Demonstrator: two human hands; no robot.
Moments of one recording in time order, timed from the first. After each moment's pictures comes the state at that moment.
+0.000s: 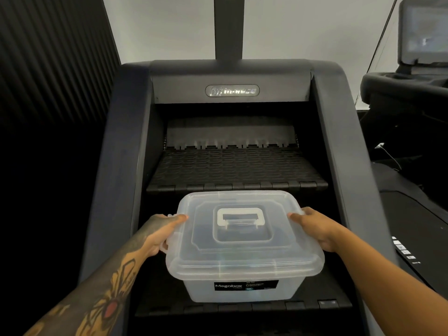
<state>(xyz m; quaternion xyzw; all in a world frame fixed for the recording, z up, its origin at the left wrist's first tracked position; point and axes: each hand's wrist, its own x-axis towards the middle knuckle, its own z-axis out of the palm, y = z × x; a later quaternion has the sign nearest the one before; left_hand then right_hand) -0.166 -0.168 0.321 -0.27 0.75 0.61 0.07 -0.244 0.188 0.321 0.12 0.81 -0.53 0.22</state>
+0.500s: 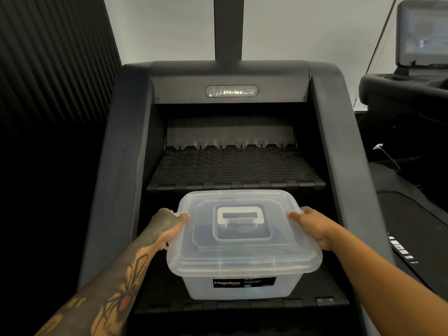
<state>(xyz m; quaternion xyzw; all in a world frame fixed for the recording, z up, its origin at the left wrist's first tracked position) -0.168 -0.146 0.334 -0.28 0.82 0.50 0.04 -0.234 0.185 0.328 0.13 0.81 -0.53 0.21</state>
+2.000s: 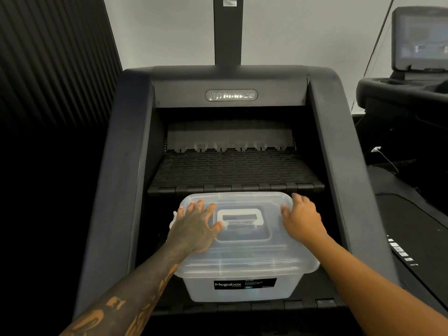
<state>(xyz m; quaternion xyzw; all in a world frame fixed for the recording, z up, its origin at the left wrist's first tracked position) -0.182 -0.110 0.305 -0.01 0.99 0.11 0.01 -0.233 0.155 0.320 0.01 0.97 -0.25 -0.04</state>
